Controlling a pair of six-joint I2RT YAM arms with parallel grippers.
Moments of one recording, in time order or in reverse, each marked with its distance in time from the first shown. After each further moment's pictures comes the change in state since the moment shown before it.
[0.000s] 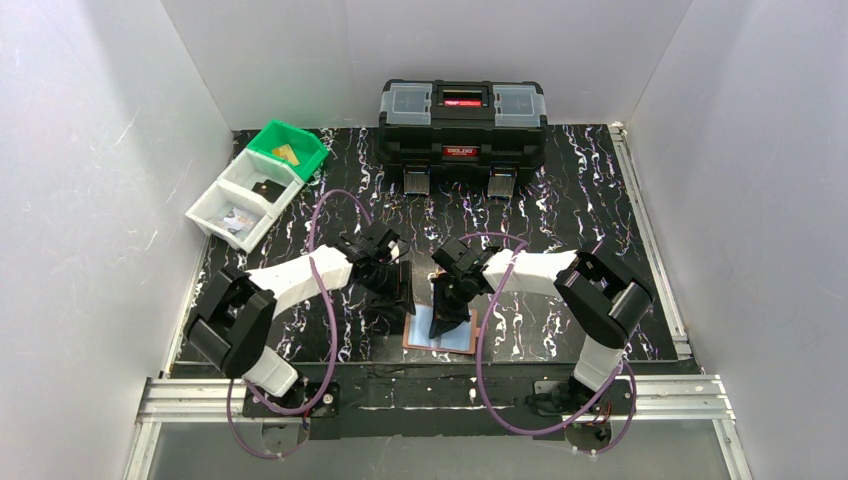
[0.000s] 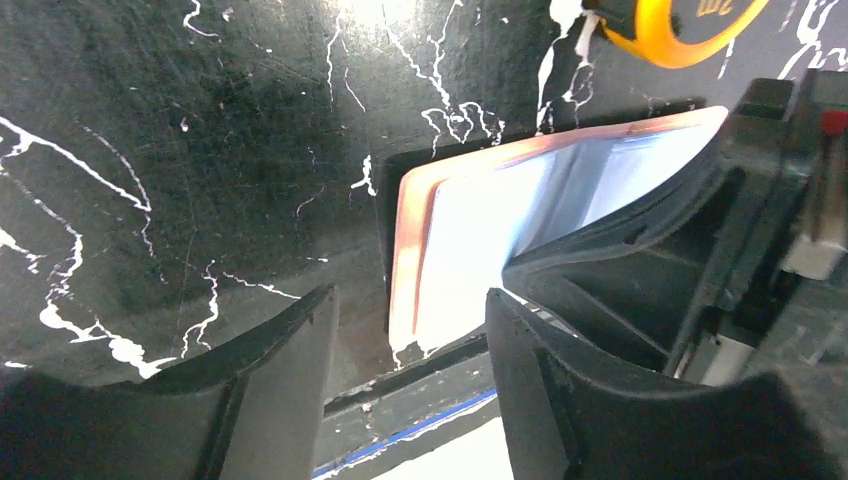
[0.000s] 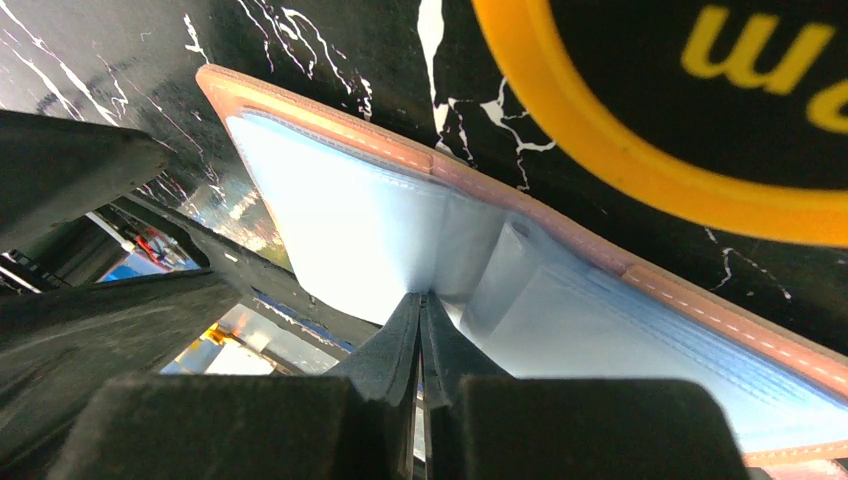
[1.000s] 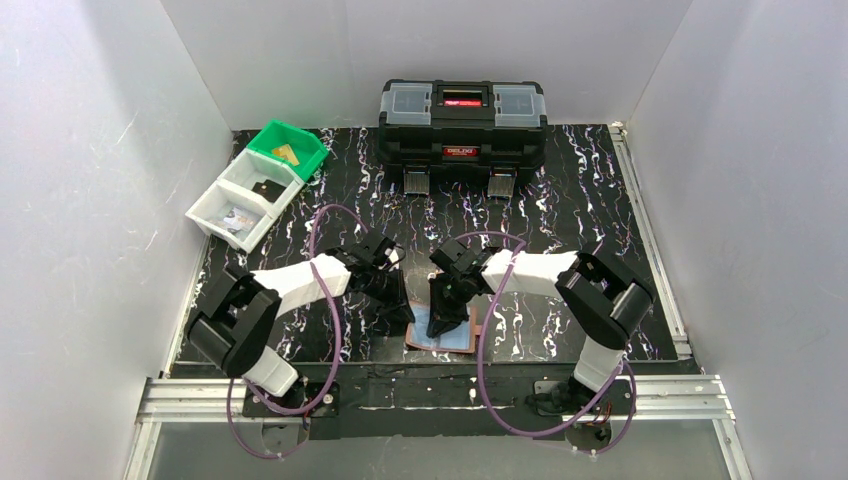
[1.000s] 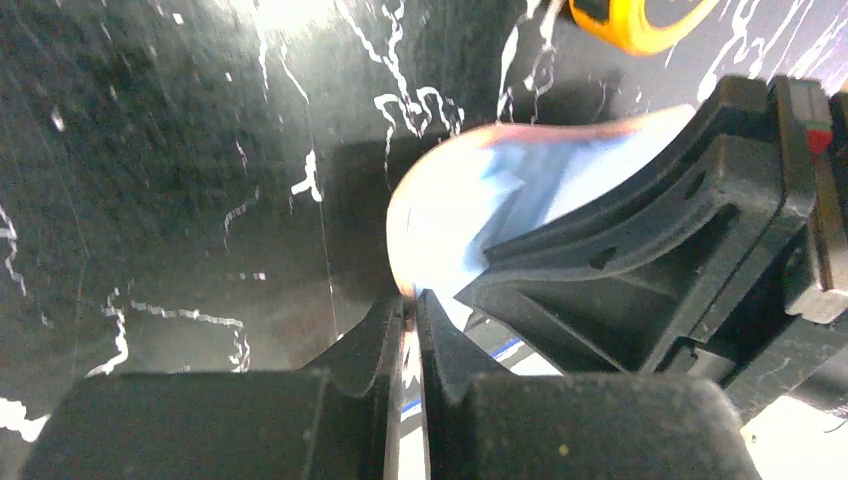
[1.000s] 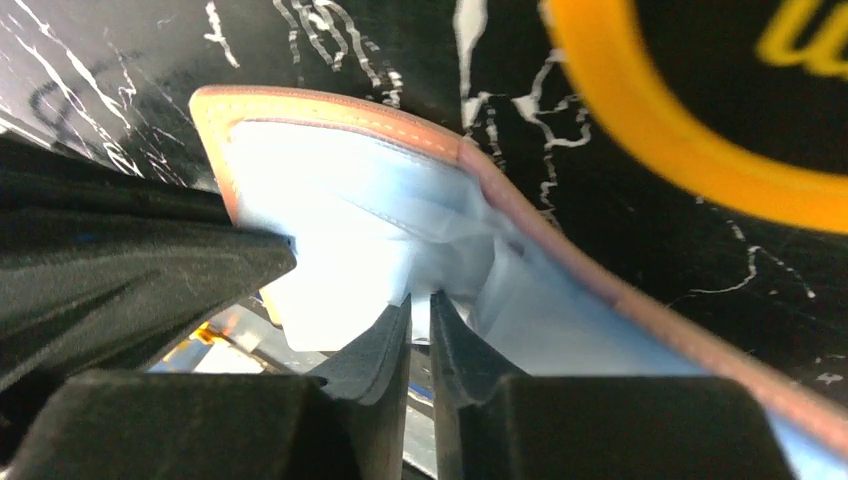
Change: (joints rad) left arm 0.020 0.039 -0.111 0.208 0.163 -0.113; right arm 0.001 -0.008 0.002 -0.002 0.001 -0.013
